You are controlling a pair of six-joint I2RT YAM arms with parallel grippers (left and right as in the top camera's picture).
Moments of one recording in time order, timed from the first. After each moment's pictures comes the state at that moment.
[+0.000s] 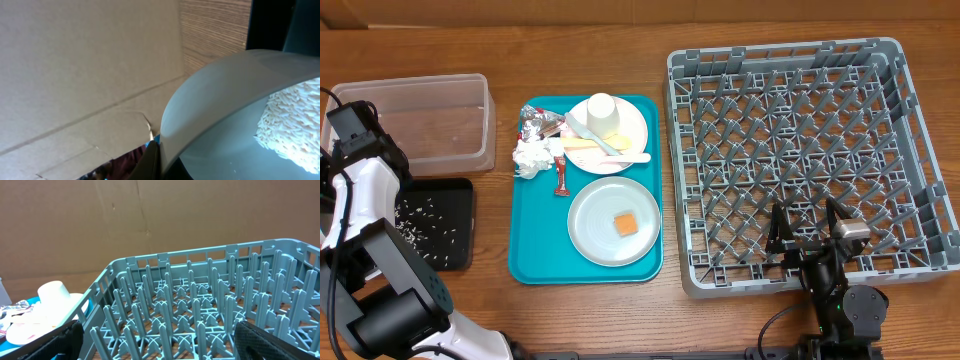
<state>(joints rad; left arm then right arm) 0.53 1.83 1.25 -0.46 -1.06 0.82 -0.04 0.01 0.02 -0.02 -0.18 0.15</state>
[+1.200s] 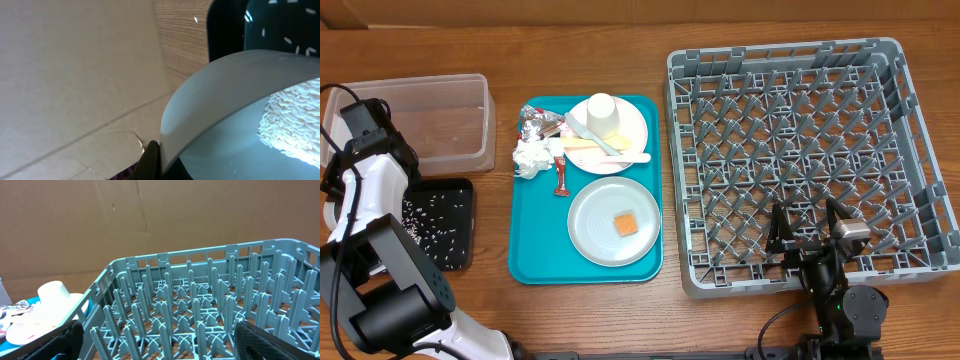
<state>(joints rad) 0.49 1.84 1.25 -0.45 -0.98 0.85 -0.04 0.01 0.02 -0.02 -0.18 0.16</state>
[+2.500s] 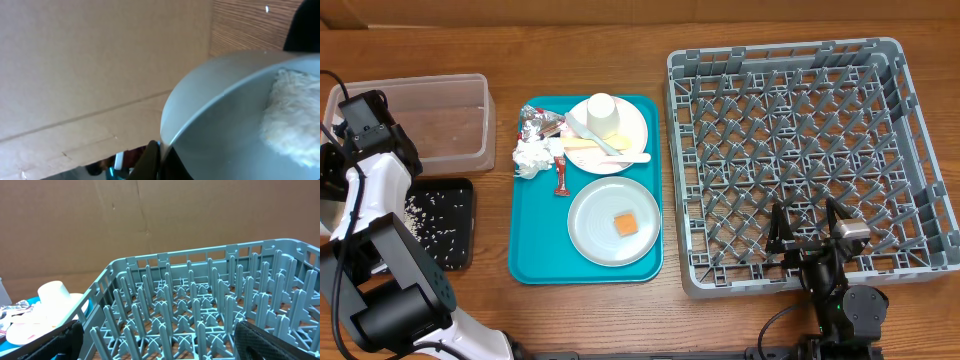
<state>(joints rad) 0.47 1.84 1.25 -0.31 -1.19 0.84 -0.04 0.01 0.02 -0.02 -0.18 0.15</state>
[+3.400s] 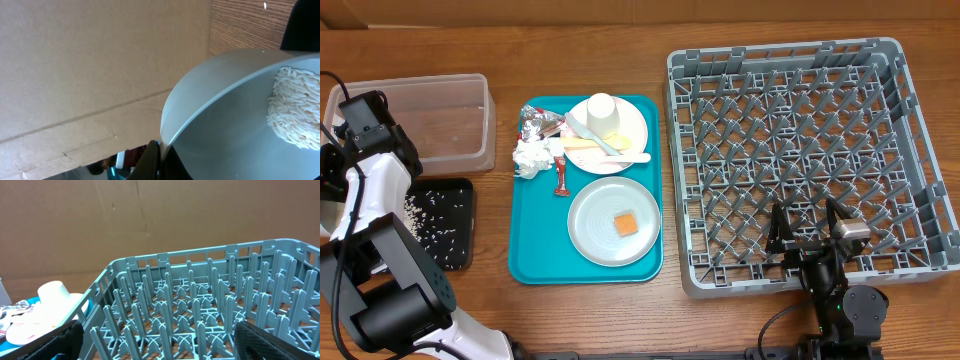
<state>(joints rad) 0.47 1.84 1.25 -0.32 -1.19 0.84 -0.04 0.01 0.02 -0.02 -0.18 0.16</state>
